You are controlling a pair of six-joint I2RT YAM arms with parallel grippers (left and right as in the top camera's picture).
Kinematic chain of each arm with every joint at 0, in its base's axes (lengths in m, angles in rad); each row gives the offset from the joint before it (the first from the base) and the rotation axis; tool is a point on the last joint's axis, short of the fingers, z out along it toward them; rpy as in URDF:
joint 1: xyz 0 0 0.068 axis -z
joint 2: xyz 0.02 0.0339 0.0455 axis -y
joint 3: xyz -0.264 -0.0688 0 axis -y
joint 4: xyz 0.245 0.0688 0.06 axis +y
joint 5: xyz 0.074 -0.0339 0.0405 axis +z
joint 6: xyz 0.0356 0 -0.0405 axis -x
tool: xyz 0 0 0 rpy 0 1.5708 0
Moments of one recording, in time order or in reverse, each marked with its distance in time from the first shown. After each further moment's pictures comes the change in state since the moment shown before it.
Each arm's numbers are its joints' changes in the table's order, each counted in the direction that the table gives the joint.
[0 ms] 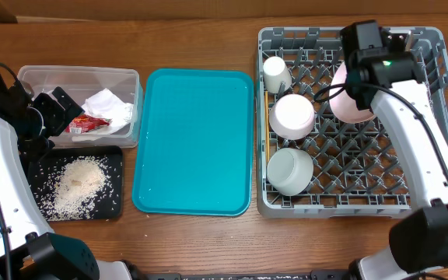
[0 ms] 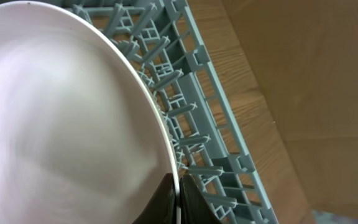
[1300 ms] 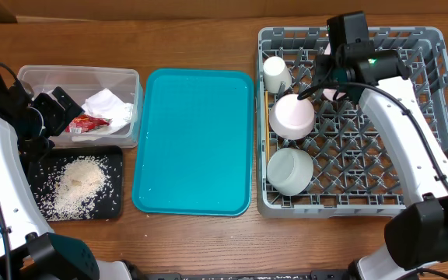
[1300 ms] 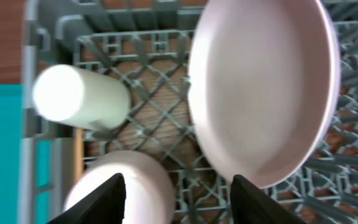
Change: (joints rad) left arm 0.000 0.000 0.000 0.000 0.000 0.000; right arm -0.061 -0.016 0.029 -0.201 0.648 0.078
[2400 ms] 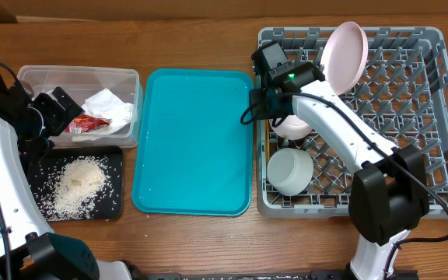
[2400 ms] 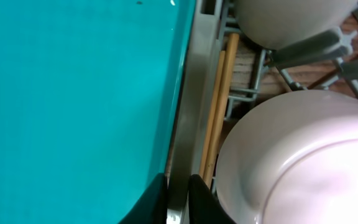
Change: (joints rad) left arm 0.000 0.000 0.000 0.000 0.000 0.000; right arm -0.243 -0.219 -0.027 -0.022 0.201 -0.103
